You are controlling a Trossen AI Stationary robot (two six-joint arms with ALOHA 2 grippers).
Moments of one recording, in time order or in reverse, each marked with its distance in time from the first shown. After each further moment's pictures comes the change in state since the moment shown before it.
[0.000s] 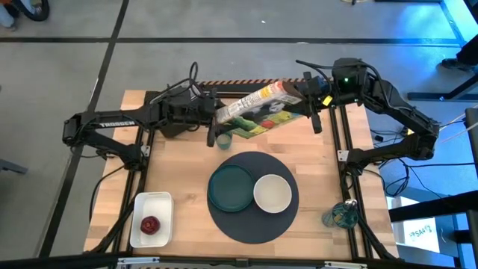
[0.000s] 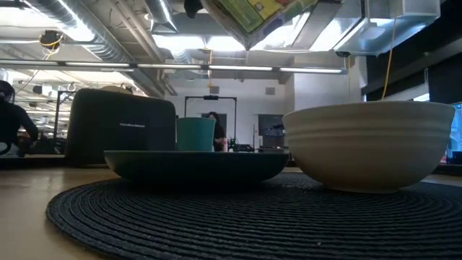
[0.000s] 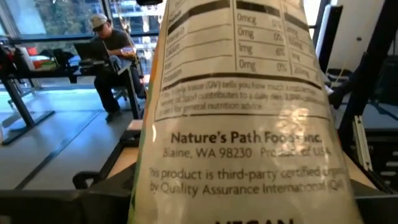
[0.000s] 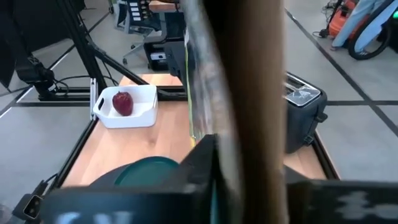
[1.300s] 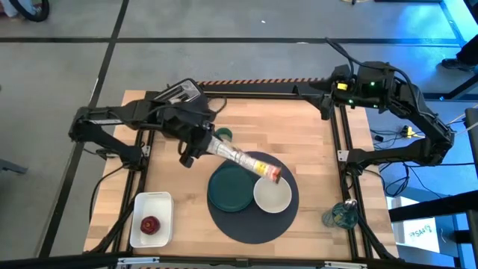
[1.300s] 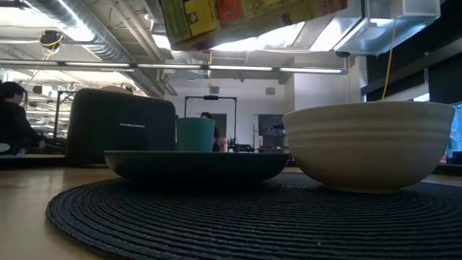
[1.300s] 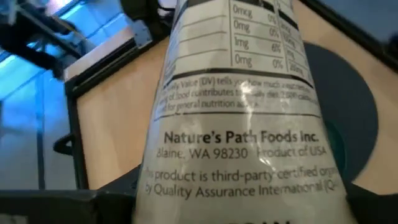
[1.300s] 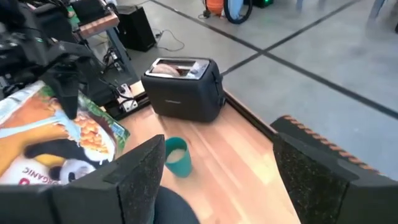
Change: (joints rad) left arm -0.230 0.117 0.473 -0.964 -0.104 0.480; right arm -0.003 -0.137 0.001 -0.164 0.452 0.385
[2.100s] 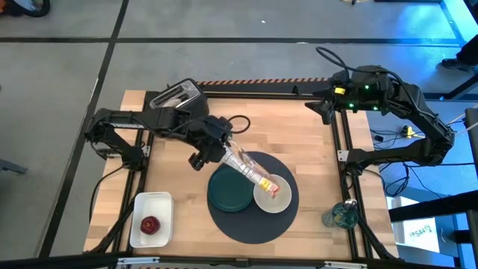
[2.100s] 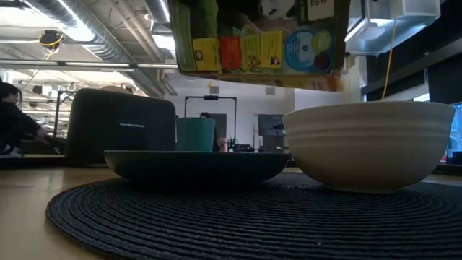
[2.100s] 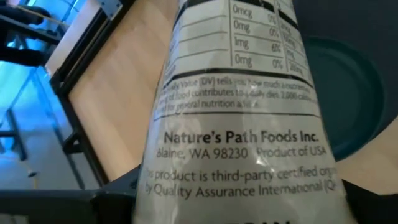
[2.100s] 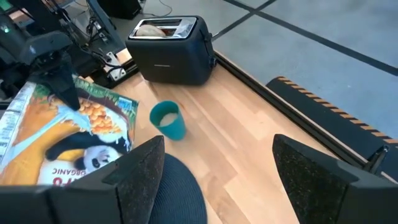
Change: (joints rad) left arm -0.042 0.175 0.085 -0.092 -0.136 0.205; right arm 0.000 -0.002 0.000 -0.161 0.000 0.059
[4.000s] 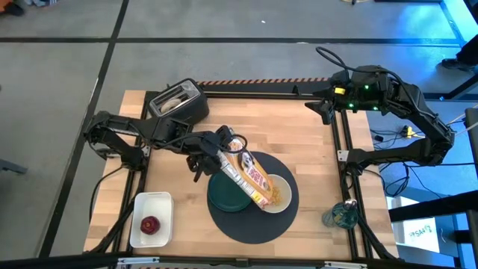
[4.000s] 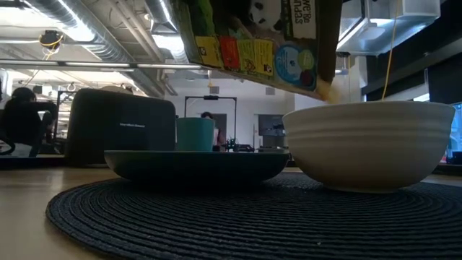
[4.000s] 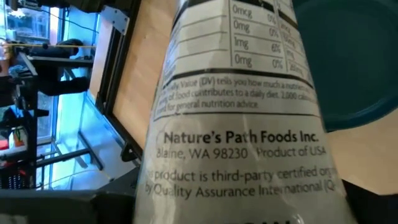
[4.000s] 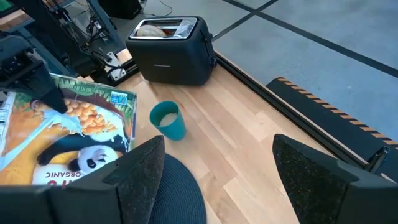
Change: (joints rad) left arm -0.121 0.000 0.000 0.003 -0.215 0.233; right arm 0.000 0.001 0.000 0.003 0.000 -0.002
